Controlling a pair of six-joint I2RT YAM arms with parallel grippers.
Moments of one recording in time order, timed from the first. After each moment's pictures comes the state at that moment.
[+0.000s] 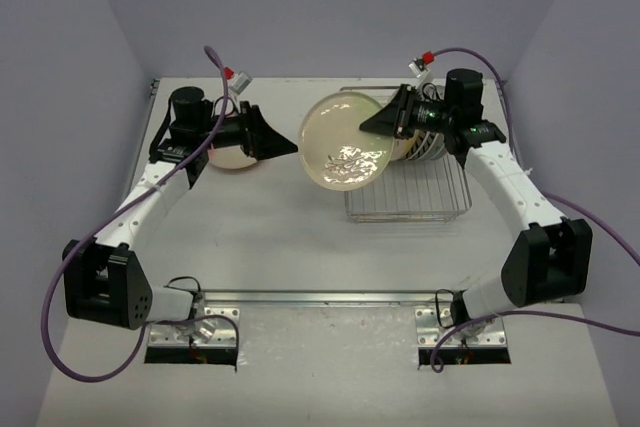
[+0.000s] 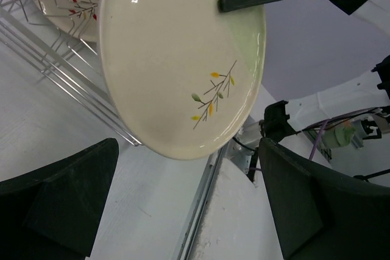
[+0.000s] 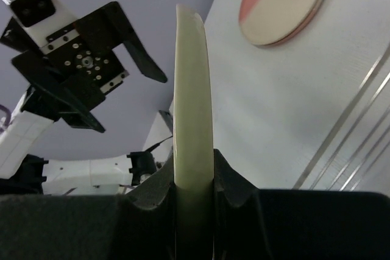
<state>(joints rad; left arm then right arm) -0.12 1.32 1.06 0.00 1.07 -0.49 0.17 1.47 1.21 -0.12 -0.90 0.68</state>
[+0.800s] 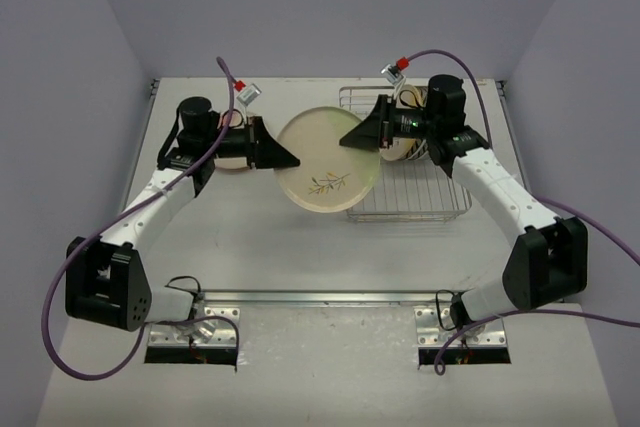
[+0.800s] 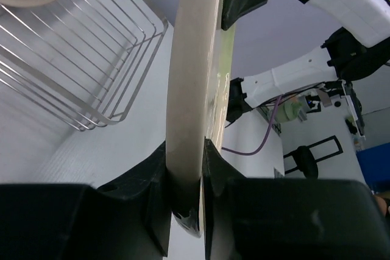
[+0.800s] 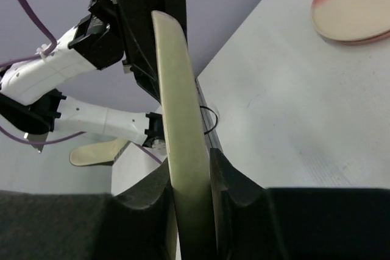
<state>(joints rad) -0.15 1.32 0.96 0.14 1.19 -0.65 0.29 1.46 1.15 0.08 -1.05 0.65</state>
